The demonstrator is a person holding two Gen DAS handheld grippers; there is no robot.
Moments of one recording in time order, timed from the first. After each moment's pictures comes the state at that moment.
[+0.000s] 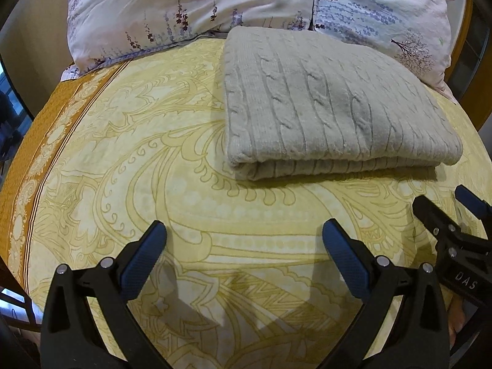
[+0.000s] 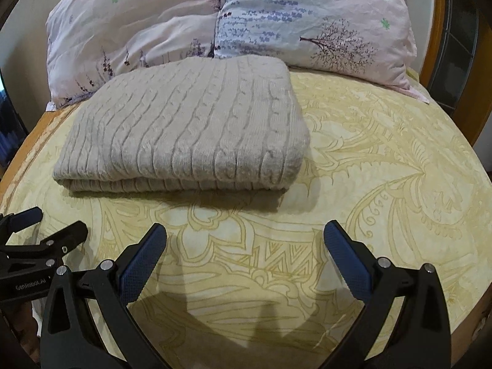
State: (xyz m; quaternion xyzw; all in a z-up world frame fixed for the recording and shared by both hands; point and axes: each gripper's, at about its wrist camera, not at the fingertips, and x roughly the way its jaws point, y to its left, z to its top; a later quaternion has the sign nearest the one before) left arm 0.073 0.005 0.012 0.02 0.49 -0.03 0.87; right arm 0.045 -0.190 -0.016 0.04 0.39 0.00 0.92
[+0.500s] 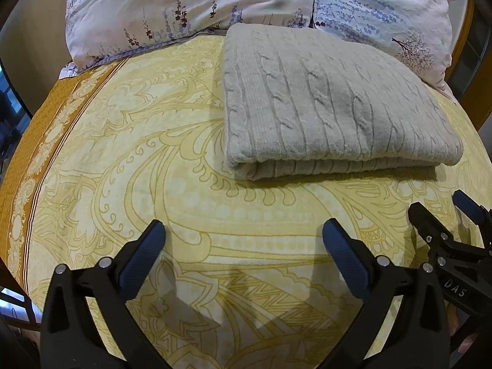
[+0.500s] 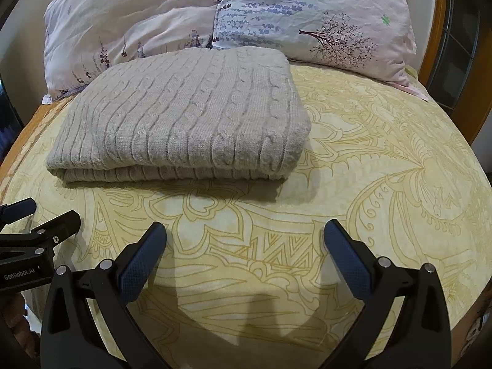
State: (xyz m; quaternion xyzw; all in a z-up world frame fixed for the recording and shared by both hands) left arm 0.077 0.005 0.015 0.02 0.50 -0.03 0.87; right arm 0.044 -0.191 -0.019 0.02 0.40 0.00 0.92
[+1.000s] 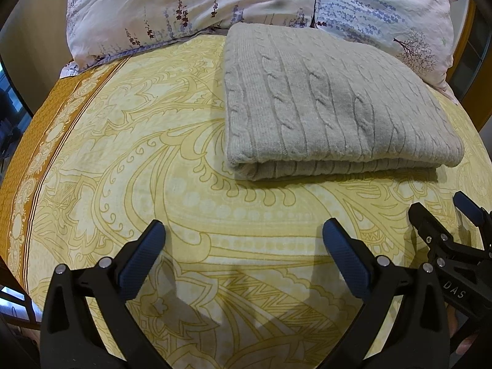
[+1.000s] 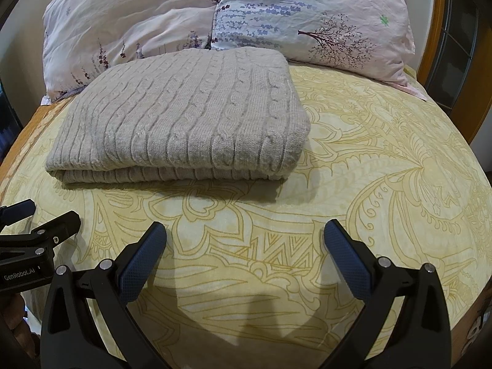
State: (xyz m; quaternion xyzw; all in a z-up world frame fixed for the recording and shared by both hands) left arm 0.077 0.005 0.014 0.02 0.50 -0.02 0.87; right arm 0.043 -0.191 -0.020 0.02 0.40 -0.01 0.92
